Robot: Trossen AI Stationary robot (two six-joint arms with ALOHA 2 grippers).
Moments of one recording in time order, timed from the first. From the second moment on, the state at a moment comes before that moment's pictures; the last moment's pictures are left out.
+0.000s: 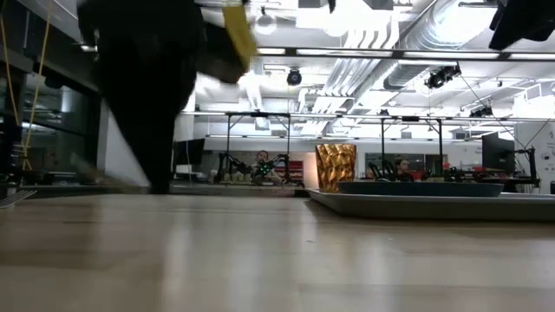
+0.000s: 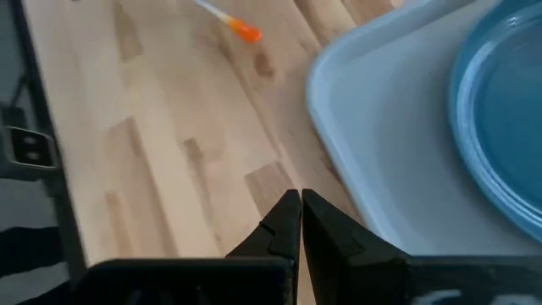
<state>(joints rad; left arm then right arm) -0.45 1.97 1.37 -0.83 -0.14 -0.86 0.70 1.32 1.05 -0.85 0.44 1.07</state>
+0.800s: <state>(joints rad) -0.46 1.73 1.37 -0.83 -0.32 -0.72 0.55 1.27 0.32 0.77 0.48 1.18</state>
